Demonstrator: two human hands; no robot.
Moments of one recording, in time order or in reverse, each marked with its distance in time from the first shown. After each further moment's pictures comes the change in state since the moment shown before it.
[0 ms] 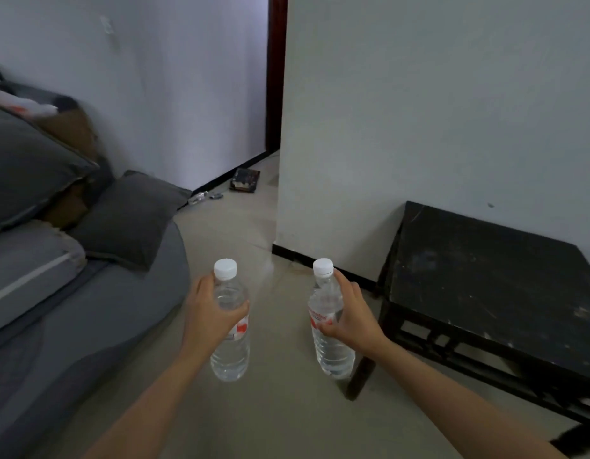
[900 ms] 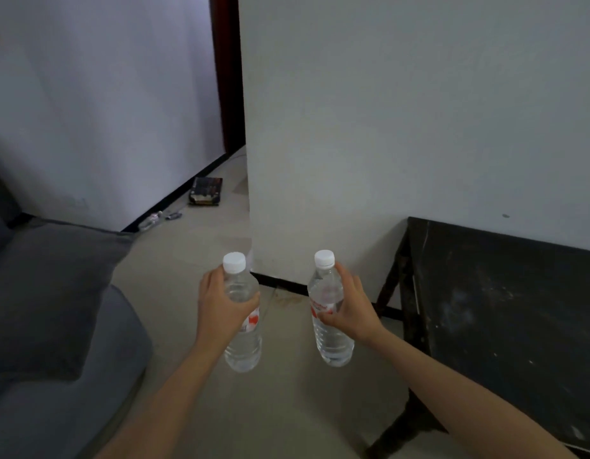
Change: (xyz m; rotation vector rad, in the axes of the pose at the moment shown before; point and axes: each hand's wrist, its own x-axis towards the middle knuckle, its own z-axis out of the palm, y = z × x) left_hand 0.299 -0.063 0.182 -0.098 -0.171 0.016; right_hand 0.312 0.066 0.022 0.000 0.149 0.115
